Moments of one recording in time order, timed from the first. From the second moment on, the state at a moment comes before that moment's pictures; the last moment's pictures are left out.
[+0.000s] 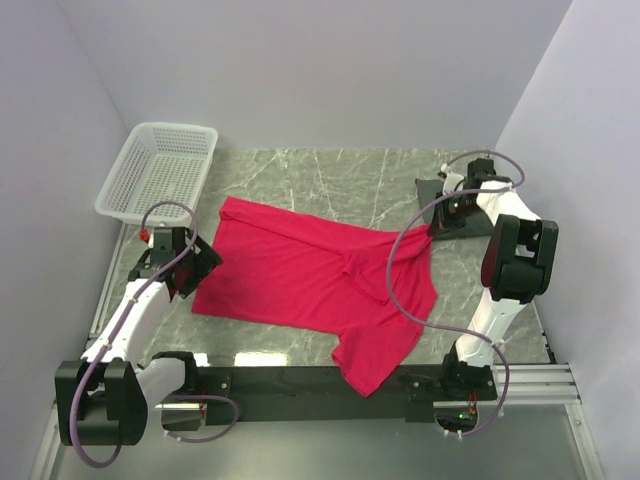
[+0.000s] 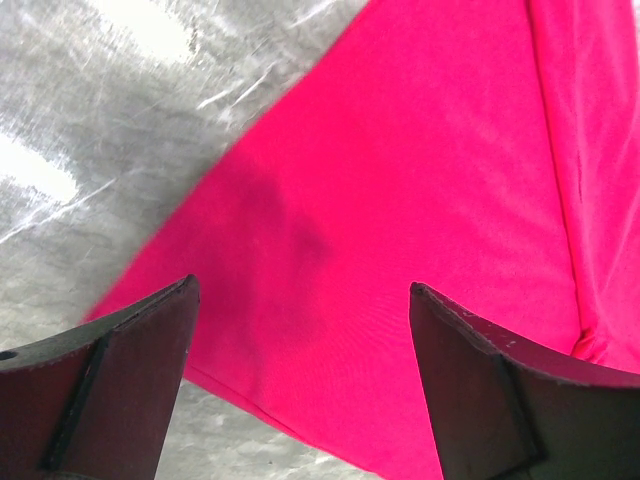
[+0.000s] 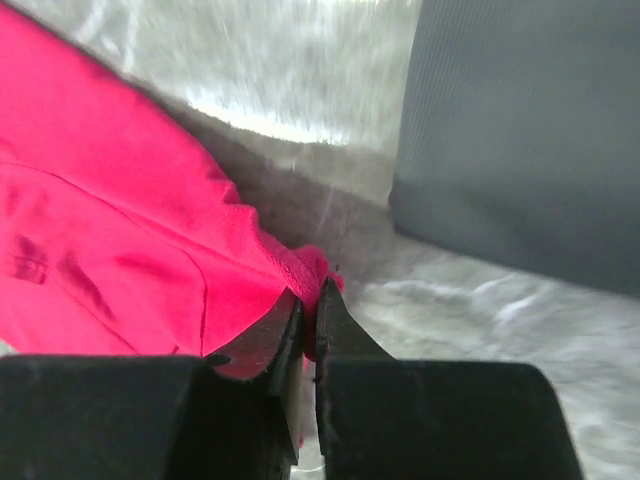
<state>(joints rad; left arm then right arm) -0.01 1.05 0.62 -0.49 -0.03 -0.81 -0.18 1.91 1.40 -0.78 -0.46 -0.23</state>
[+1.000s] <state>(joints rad) -0.01 1.13 0.64 -0.54 0.07 -0.84 -0.09 1.74 1.51 -0.86 -0.43 -0.66</state>
